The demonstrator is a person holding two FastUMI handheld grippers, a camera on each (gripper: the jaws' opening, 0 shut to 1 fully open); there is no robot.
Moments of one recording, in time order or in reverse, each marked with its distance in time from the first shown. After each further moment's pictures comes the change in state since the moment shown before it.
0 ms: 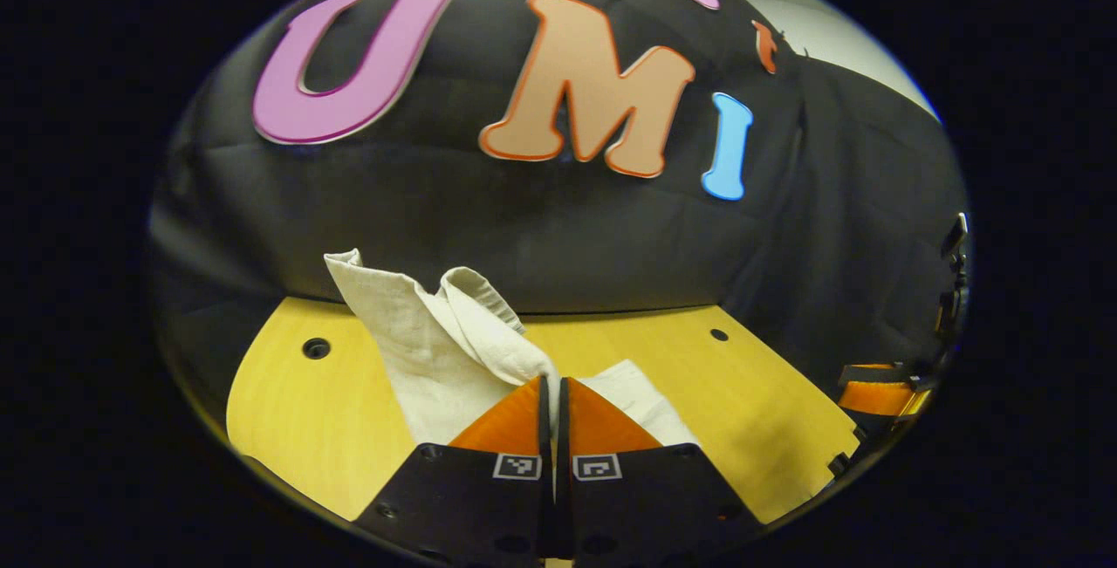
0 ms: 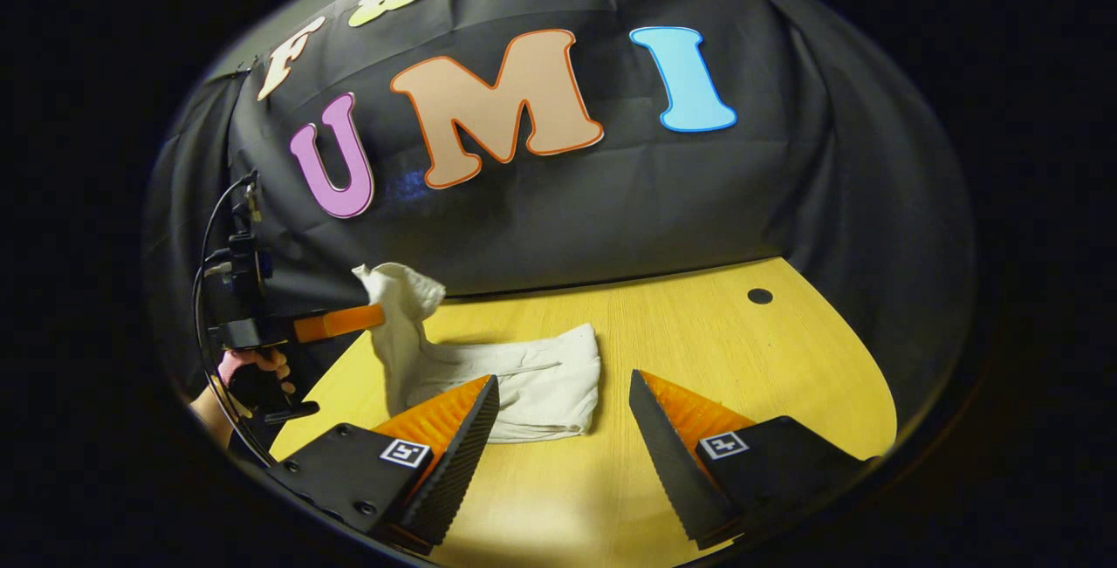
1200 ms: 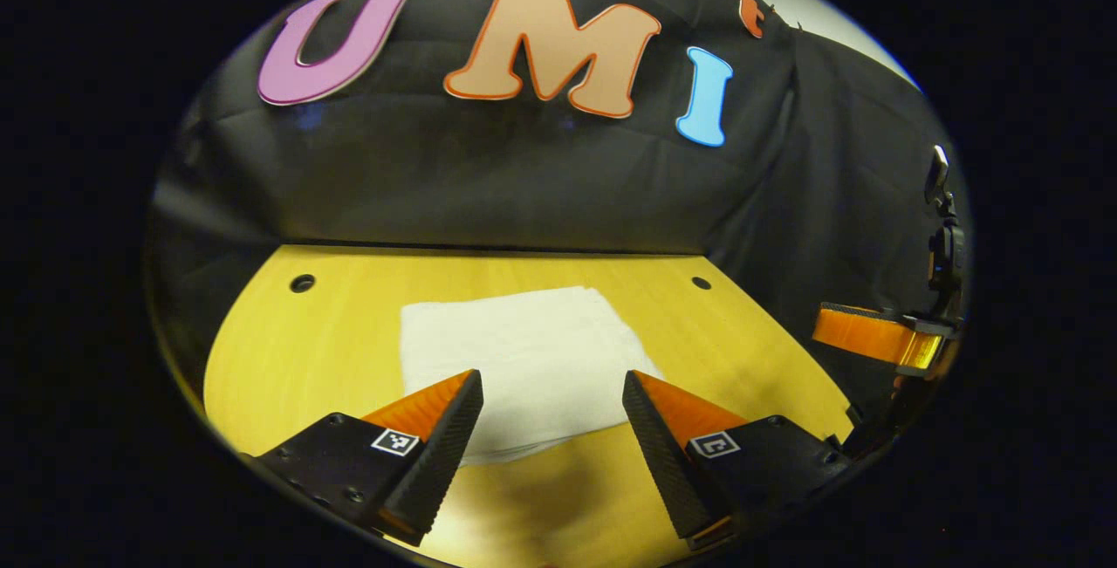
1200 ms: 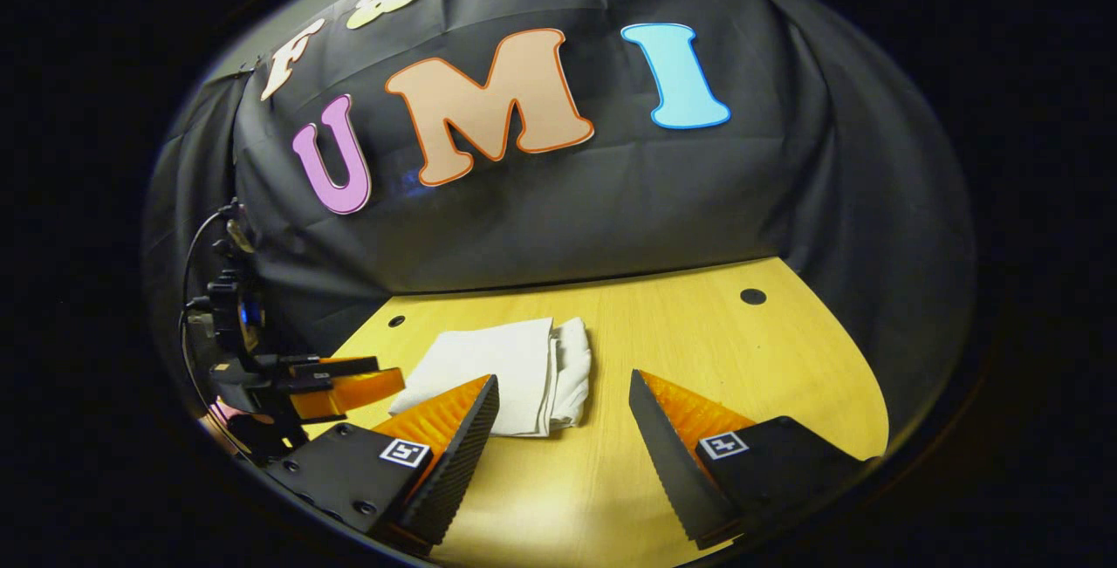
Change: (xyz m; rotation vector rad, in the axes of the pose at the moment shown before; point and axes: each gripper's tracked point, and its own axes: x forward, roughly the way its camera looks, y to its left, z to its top) left arm -0.049 -0.030 -0.070 -0.017 0.110 0.085; right arm 0.008 -0.017 -0.010 -0.012 0.022 0.039
